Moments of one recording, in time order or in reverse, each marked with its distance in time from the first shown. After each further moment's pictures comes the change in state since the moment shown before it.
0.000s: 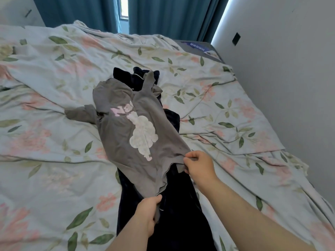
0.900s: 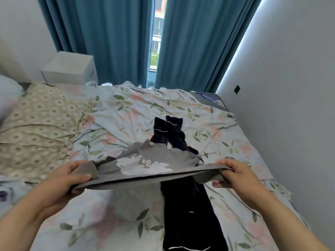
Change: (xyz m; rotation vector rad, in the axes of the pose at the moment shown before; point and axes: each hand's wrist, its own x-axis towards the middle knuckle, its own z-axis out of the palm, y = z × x) left_hand -0.389 0.190 -0.347 0.102 -0.099 0.704; right_hand -0.268 -0.254 -0.096 0.036 -0.350 -0.210
